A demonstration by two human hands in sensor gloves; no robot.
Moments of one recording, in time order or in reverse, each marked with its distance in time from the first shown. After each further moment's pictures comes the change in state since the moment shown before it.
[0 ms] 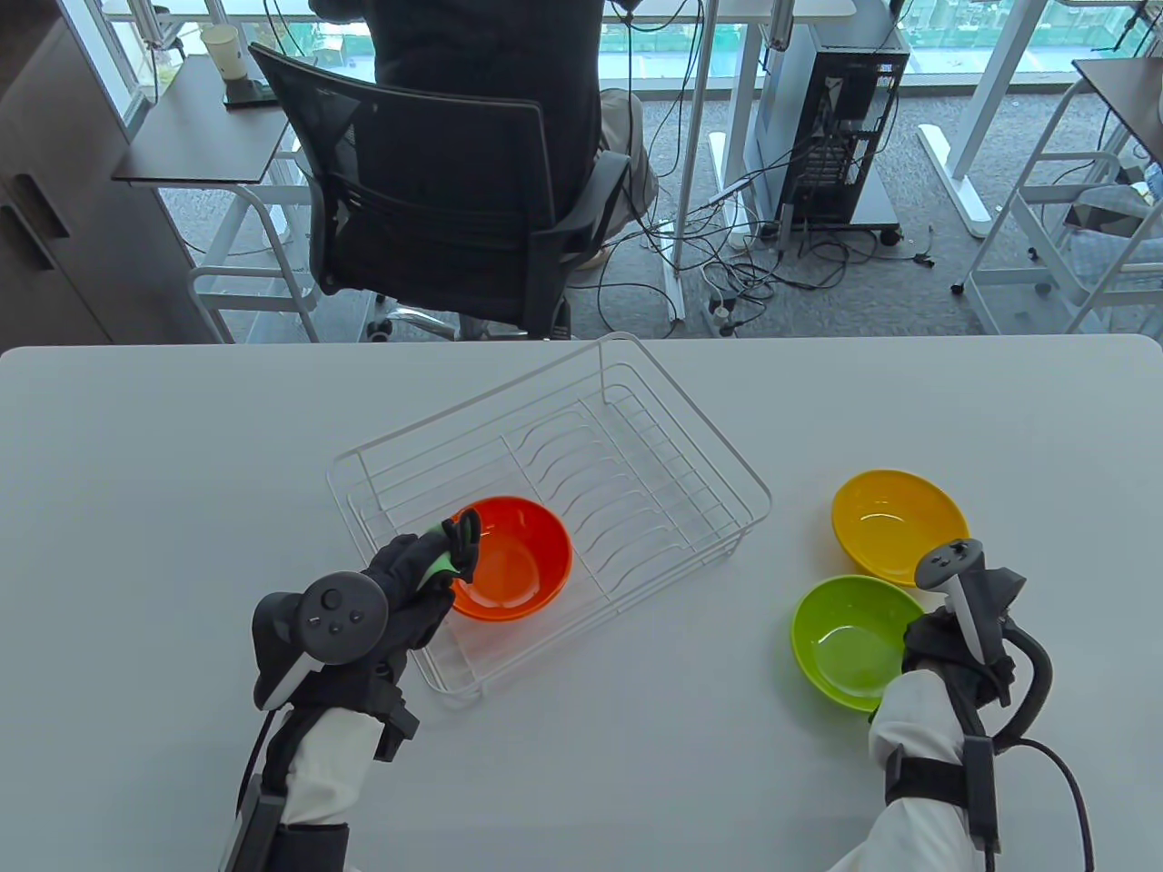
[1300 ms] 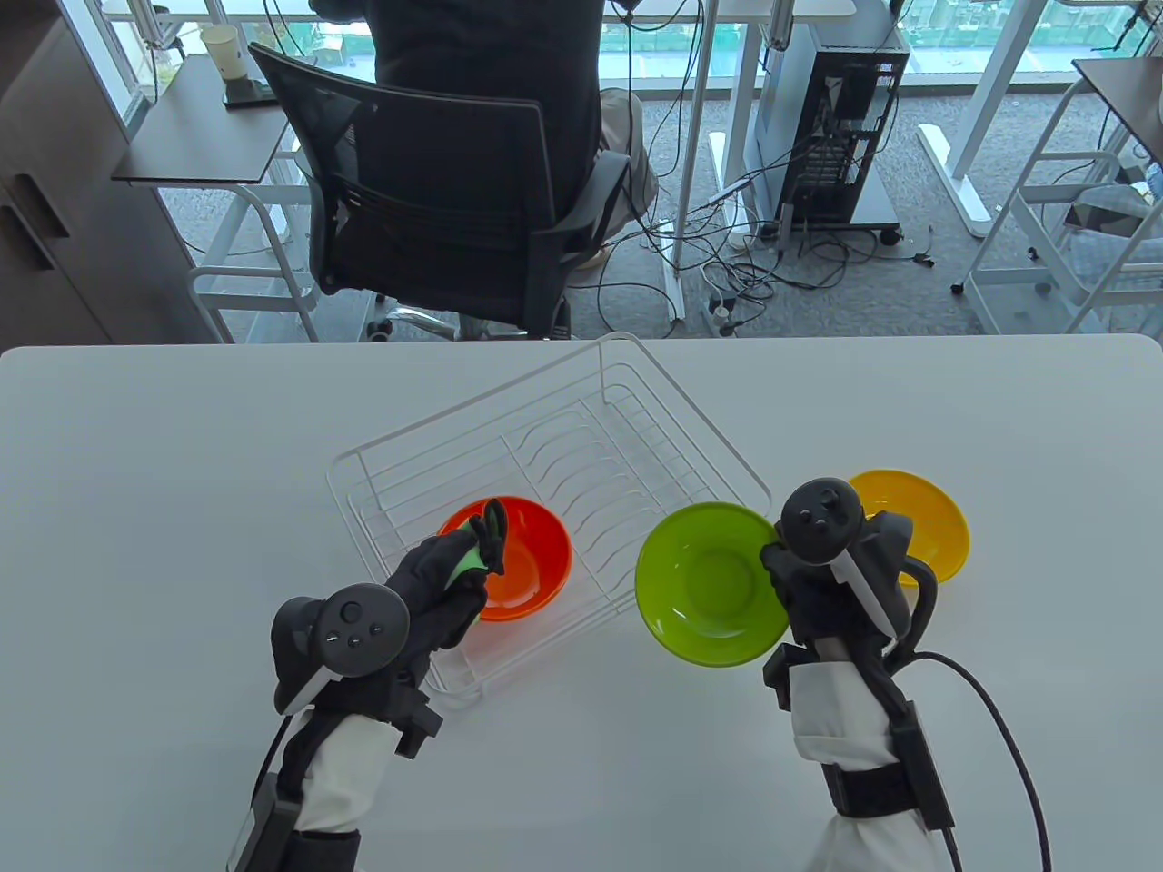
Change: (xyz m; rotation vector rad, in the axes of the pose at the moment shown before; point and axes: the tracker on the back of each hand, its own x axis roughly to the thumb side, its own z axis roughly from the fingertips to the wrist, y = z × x) left_hand 0.028 -0.004 0.001 0.070 -0.120 0.008; right_hand 0.106 -0.061 0.146 -0.211 -0.659 -0.119
